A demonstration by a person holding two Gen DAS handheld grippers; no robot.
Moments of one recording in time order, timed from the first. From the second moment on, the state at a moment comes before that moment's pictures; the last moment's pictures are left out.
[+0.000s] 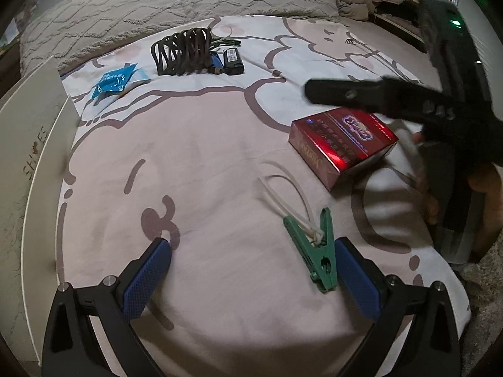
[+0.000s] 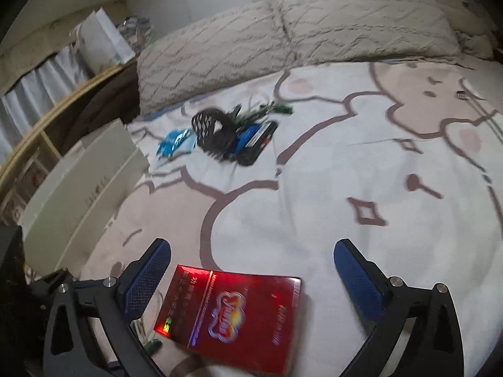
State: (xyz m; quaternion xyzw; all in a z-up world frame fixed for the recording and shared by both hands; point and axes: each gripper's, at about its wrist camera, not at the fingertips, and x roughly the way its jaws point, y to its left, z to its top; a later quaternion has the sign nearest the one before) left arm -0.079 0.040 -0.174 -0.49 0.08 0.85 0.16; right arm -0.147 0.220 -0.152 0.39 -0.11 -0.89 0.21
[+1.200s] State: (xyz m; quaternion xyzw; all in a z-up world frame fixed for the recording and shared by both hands) left arm -0.082 0.016 -0.175 -0.49 0.11 0.86 0.12; right arm -0.135 0.203 -0.163 0.45 0.04 -0.88 0.13
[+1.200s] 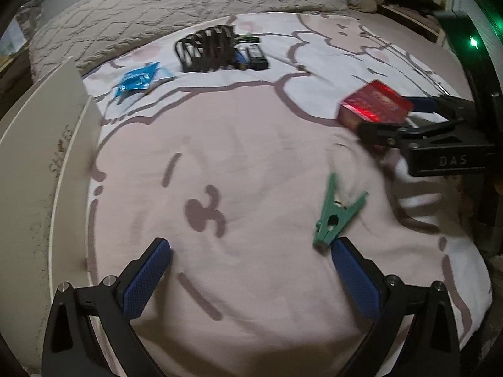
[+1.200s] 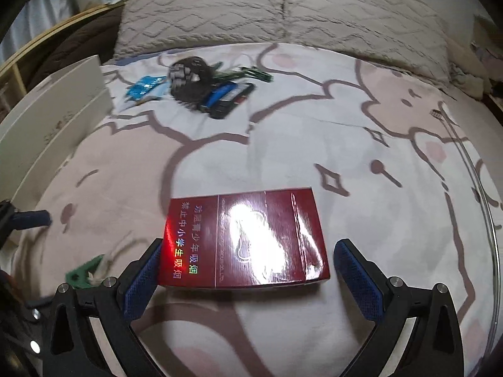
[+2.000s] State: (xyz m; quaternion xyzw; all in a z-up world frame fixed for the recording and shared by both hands) left arm -0.084 0.011 -0.181 -0.47 0.06 0.87 0.13; right arm -0.137 0.197 -0.177 0.47 0.06 -0.87 0.11
